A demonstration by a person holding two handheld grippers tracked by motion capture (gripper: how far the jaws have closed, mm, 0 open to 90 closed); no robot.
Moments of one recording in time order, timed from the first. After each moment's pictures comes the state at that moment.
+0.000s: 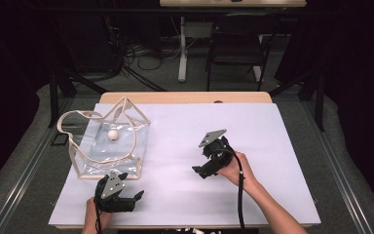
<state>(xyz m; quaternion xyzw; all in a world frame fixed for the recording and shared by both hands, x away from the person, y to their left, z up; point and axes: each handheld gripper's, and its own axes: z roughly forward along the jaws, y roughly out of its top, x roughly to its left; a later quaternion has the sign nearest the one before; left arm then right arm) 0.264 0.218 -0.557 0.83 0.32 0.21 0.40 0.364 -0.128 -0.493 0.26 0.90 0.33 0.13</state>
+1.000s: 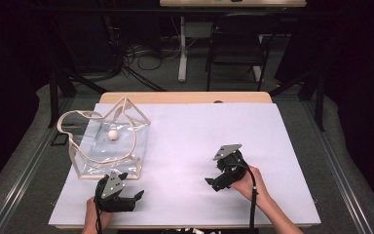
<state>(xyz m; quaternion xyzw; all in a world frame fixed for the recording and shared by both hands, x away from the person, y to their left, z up) 0.264 0.217 -0.557 0.83 0.32 0.21 0.40 0.333 -0.167 -0.518 0.29 0.89 0.32 0.14</state>
